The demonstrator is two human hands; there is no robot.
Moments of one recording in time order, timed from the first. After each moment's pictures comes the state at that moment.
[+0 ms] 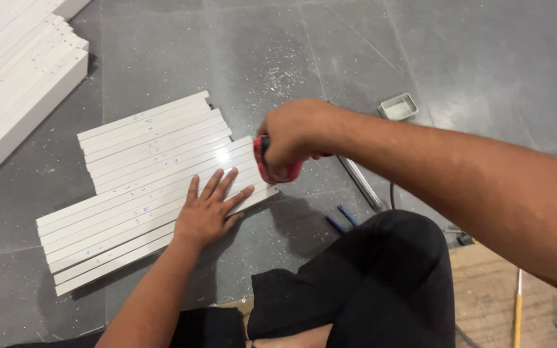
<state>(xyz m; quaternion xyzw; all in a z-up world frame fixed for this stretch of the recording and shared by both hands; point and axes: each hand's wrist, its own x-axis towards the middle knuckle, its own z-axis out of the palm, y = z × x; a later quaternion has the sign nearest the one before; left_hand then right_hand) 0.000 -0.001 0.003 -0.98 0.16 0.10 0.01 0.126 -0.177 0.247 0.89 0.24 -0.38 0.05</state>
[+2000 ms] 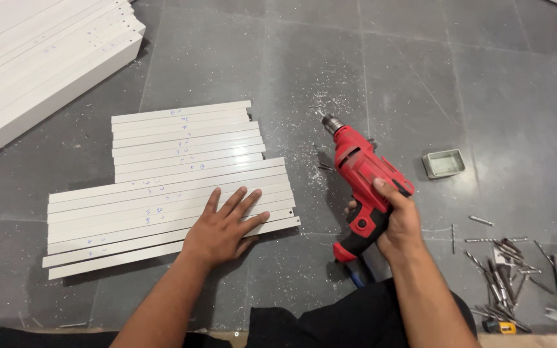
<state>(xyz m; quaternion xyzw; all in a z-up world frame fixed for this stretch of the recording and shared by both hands) 0.000 -0.001 -0.020 -0.98 0.14 0.11 0.00 0.121 -0.305 0.059 0.54 -0.16 -0.19 -0.80</state>
